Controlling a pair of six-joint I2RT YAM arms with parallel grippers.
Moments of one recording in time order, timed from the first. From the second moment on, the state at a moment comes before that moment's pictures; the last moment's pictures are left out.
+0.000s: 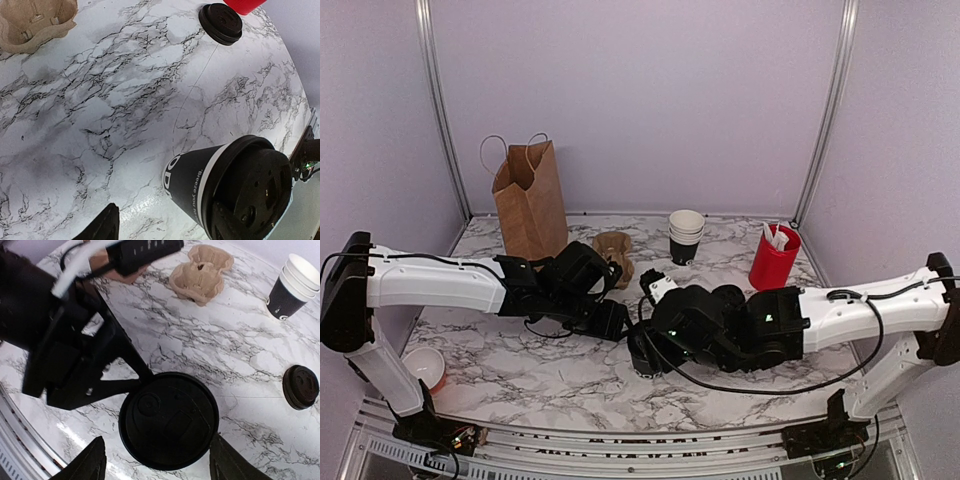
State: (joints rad) left arm -1.02 1.64 1.11 -0.36 0.03 -0.63; right arm 1.37 1.45 1.11 -0.49 0.55 0.57
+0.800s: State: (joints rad) left arm -1.02 1.64 1.10 -0.35 0.03 -0.64; right arm 1.36 1.52 1.14 -0.50 0.52 0.60
